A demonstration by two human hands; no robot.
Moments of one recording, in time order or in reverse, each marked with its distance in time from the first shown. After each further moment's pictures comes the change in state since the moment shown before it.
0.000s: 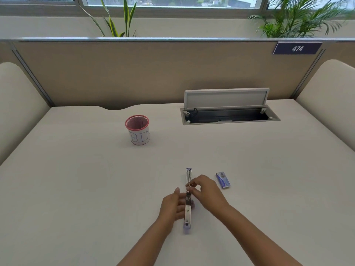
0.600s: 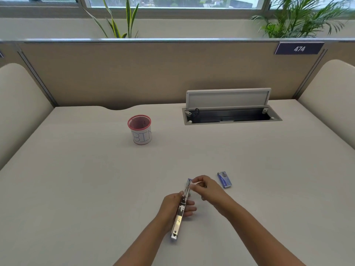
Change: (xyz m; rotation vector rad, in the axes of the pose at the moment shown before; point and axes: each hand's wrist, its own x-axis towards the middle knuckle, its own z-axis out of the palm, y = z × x) left_hand 0.000 -0.003 -0.009 -0.105 -0.176 0.007; right_hand -0.003 -0.004 -0.009 0.526 -0.169 0.333
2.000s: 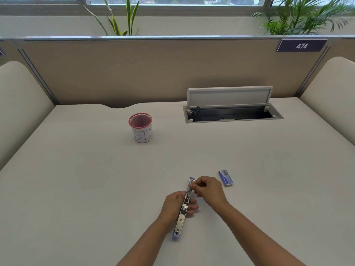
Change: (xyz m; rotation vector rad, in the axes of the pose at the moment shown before) left_hand -0.003 -0.007 0.001 0.145 0.035 0.075; right_hand 0.013 0.018 0.011 -0.128 0.208 -0.159
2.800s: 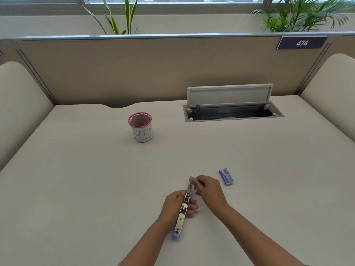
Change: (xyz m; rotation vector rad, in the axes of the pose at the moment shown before) left_hand 0.002 -0.004 -0.001 0.004 0.026 0.020; right_hand -0.001 0.005 0.004 -0.170 0.031 -0.110
